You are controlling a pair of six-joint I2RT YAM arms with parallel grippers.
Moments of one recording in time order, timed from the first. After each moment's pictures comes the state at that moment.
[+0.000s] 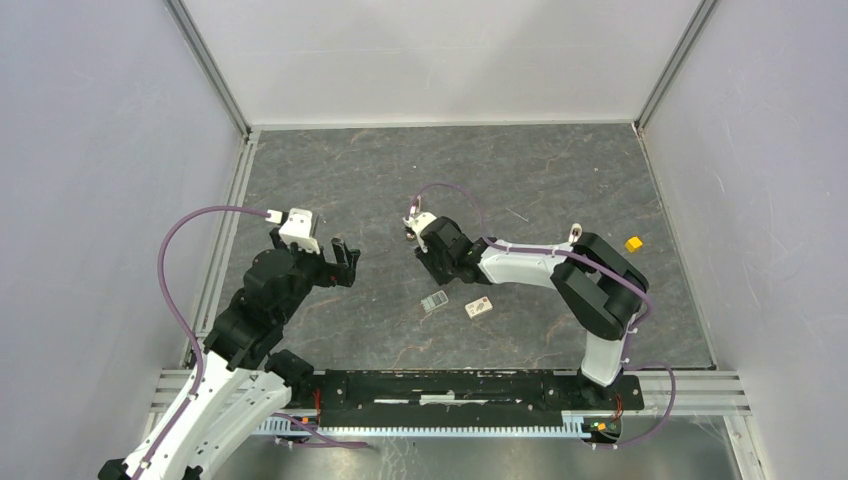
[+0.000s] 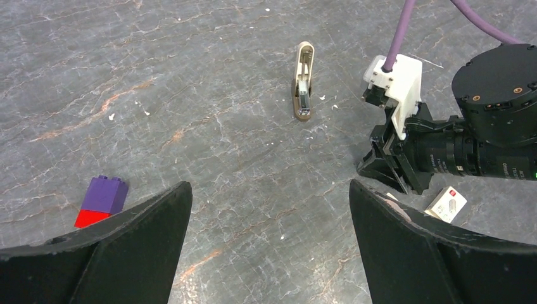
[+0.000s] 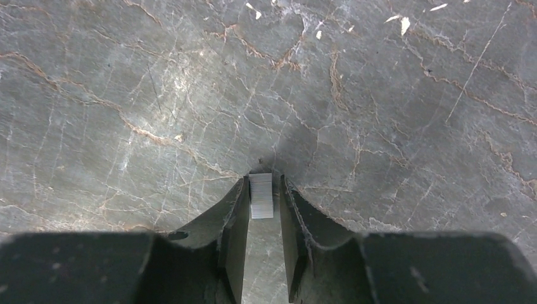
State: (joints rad) left arm -0.52 0.51 0.68 -0.47 -0.21 -0.20; right arm 0.89 1.84 1.06 -0.12 0.10 0.13
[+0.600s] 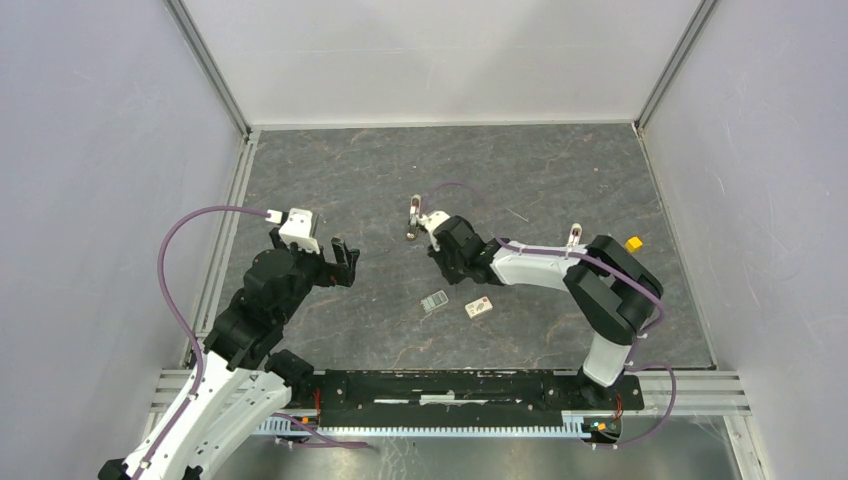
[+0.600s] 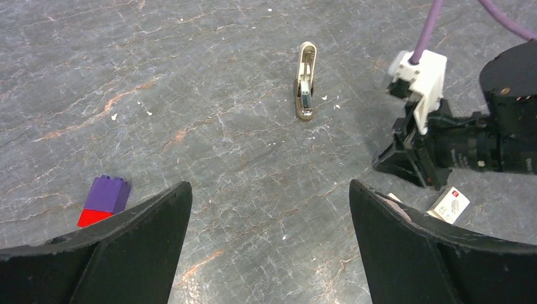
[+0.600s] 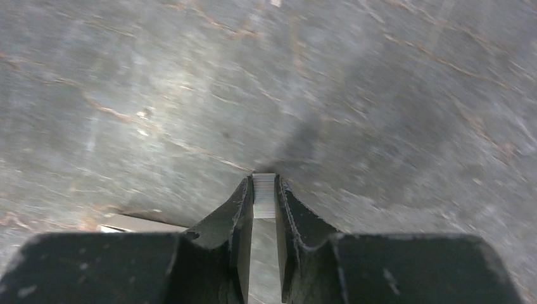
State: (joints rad) left arm -0.52 0.51 0.68 -0.47 -0.22 -0.19; right arm 0.86 1.79 1.01 -0.11 0.12 0.13
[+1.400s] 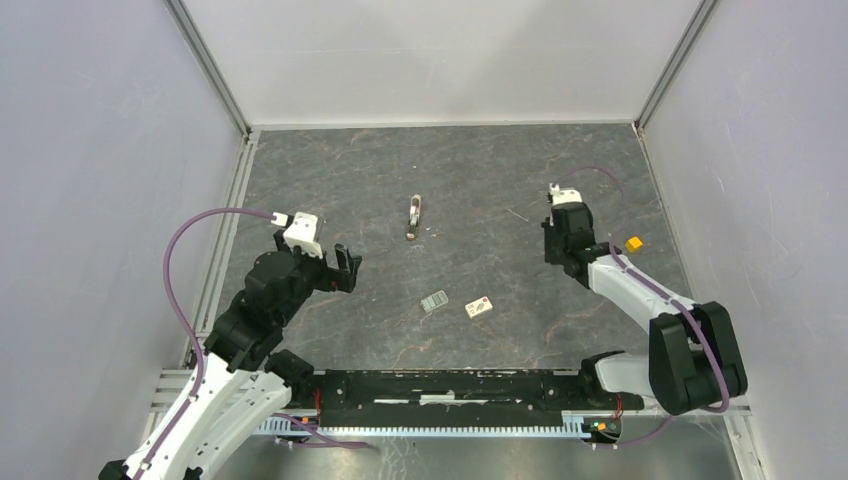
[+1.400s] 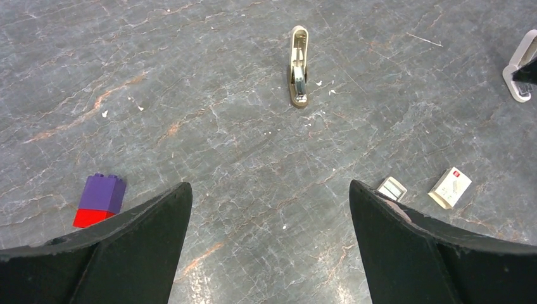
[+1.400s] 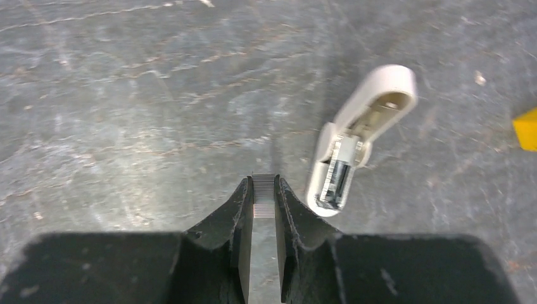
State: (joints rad) left arm -0.52 0.50 0.67 -0.49 -0.17 -0.16; right arm 0.29 1.31 0.66 -0.18 0.23 0.12
